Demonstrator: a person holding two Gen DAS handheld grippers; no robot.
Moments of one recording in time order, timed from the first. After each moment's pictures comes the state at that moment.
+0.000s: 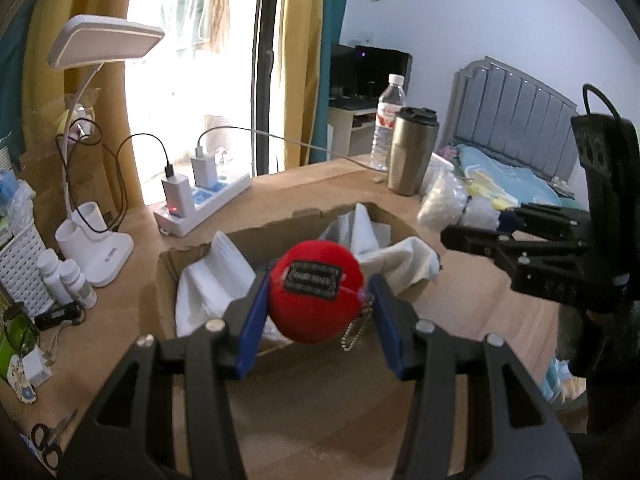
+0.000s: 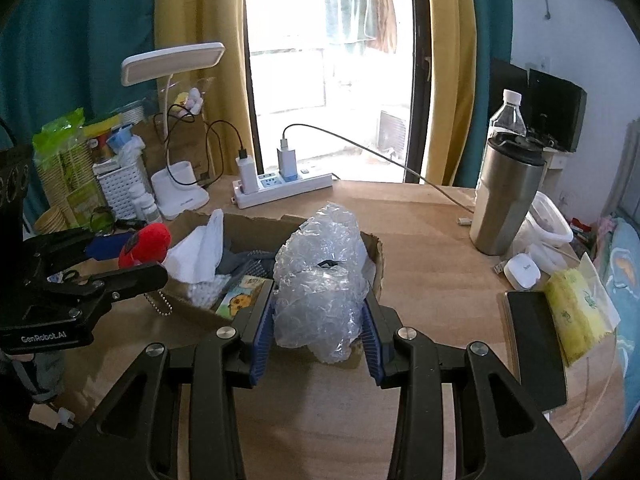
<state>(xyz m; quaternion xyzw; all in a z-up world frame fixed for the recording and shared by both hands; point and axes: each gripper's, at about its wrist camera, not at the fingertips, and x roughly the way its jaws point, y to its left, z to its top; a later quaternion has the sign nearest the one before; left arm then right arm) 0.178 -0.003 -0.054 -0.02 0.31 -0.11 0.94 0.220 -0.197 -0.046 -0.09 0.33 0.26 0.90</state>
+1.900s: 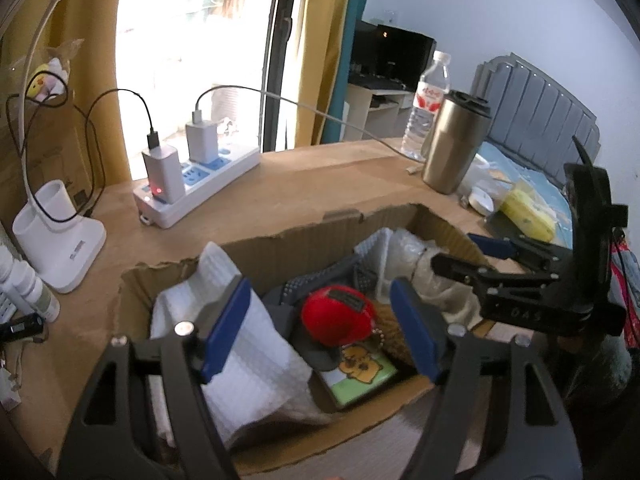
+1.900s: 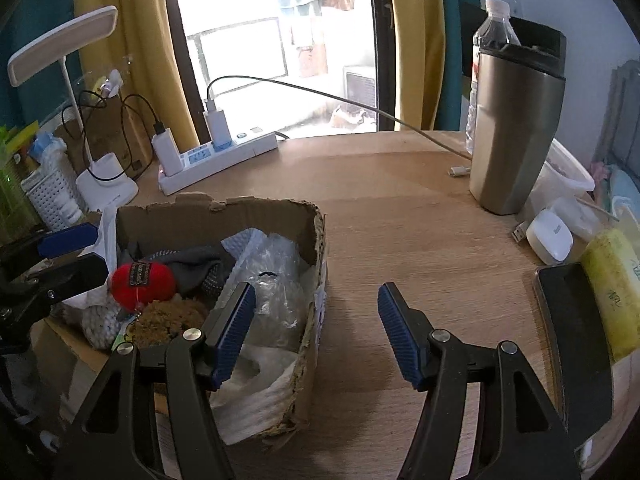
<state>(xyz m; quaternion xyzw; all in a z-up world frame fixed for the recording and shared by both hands) 0.266 0.009 -0.095 -0.05 0.36 -0.10 0.93 0.312 -0.201 -0.117 -0.05 0.39 0.20 0.90</state>
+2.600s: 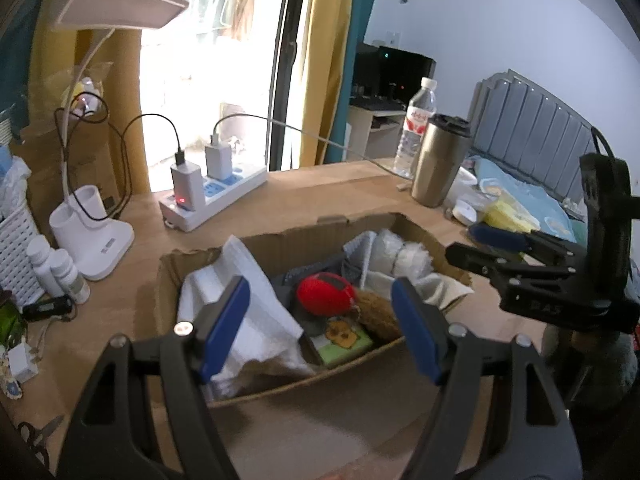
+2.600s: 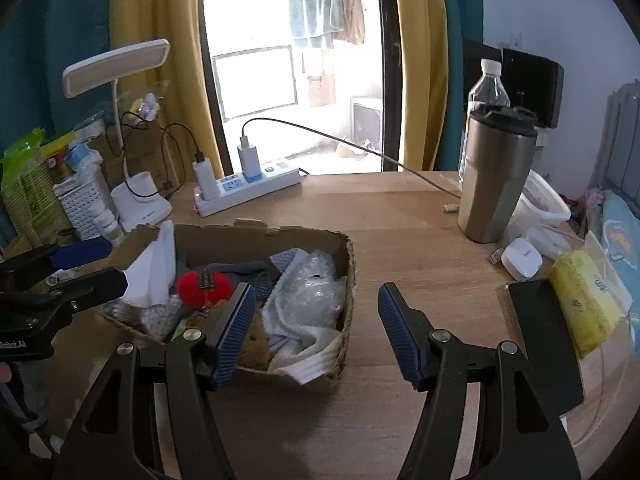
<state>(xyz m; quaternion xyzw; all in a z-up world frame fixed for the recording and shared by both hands) 0.211 0.011 -0.067 -0.06 0.32 -0.09 0.94 0.258 -0.197 -0.069 -0.06 0.34 0.21 0.91</state>
